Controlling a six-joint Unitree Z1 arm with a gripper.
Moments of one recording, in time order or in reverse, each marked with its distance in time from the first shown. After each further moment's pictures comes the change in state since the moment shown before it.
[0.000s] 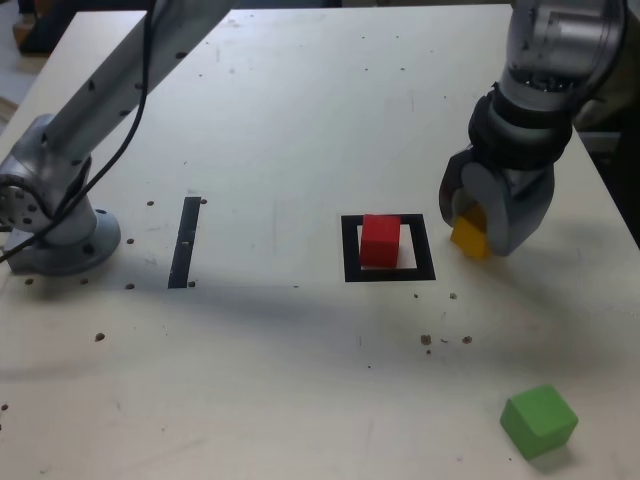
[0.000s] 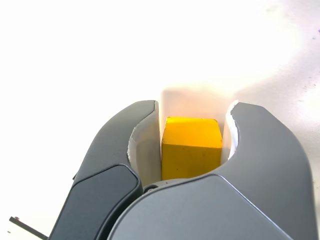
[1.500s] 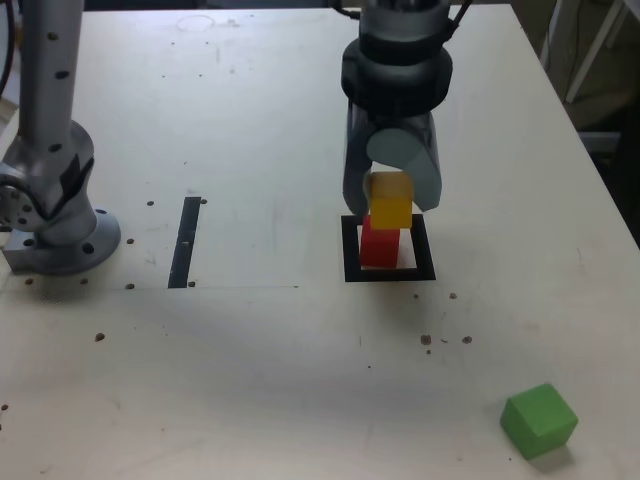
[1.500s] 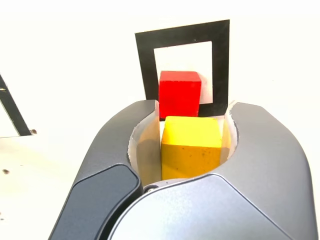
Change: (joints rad) arm -0.072 -0.423 0.506 -0.108 -0.083 -0.842
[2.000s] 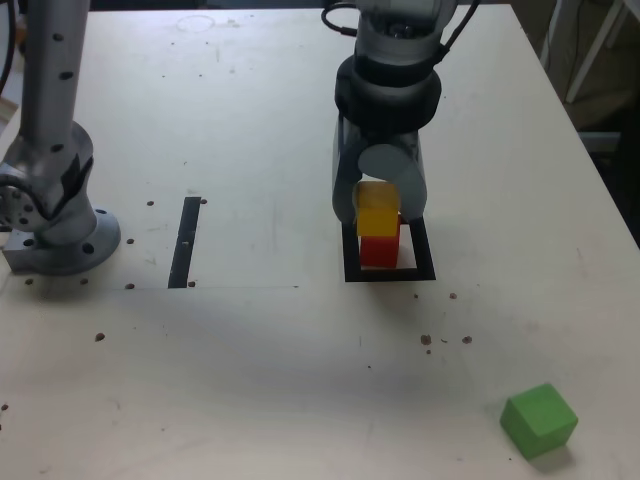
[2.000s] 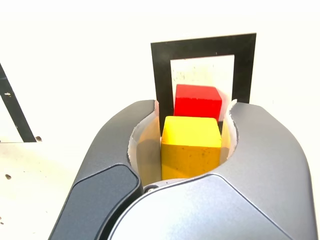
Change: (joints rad) arm 0.024 0.019 0.051 -0.018 0.007 -0.005
